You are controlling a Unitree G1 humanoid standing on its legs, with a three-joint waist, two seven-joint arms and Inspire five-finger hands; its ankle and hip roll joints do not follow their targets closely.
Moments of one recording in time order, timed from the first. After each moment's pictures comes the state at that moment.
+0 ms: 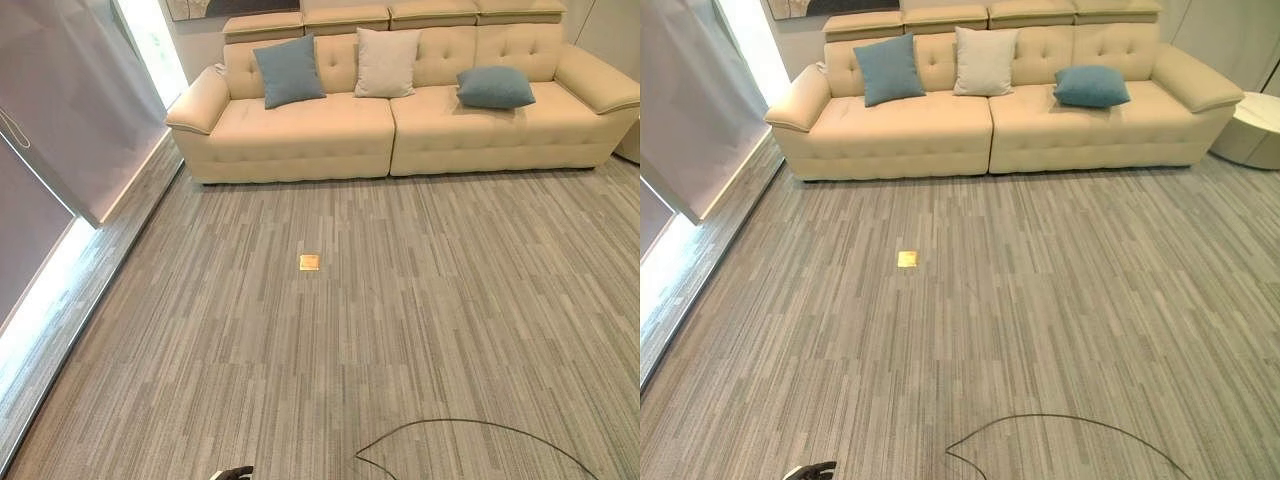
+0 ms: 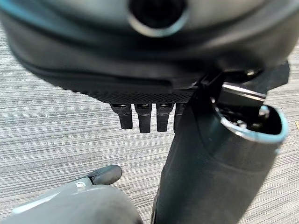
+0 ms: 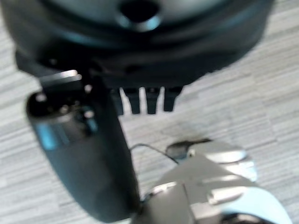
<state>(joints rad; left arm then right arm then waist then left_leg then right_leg) 0.01 0.20 -0.26 1.31 -0.16 -0.10 -0.01 0.05 -0.23 0.07 1.38 0.45 -0.04 0.02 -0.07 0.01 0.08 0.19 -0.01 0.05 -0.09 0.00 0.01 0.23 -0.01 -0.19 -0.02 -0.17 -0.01</state>
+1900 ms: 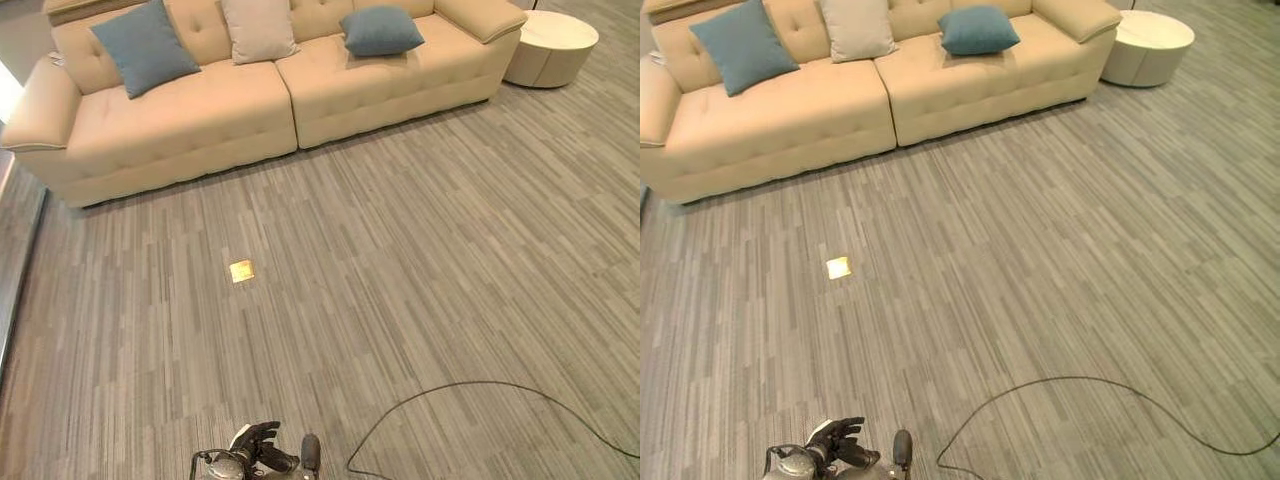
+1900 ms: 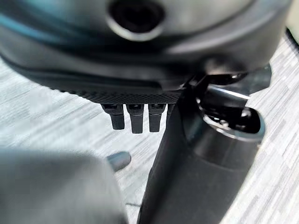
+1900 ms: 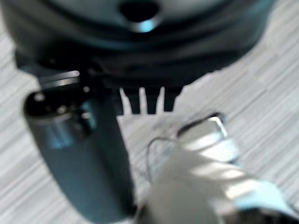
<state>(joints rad) -0.14 0.18 -0.39 1.27 -0.15 -0.10 -0.01 -0.03 -0.23 0.04 1.34 0.46 -0.04 0.04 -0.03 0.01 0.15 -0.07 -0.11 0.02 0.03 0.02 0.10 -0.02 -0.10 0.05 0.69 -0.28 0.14</state>
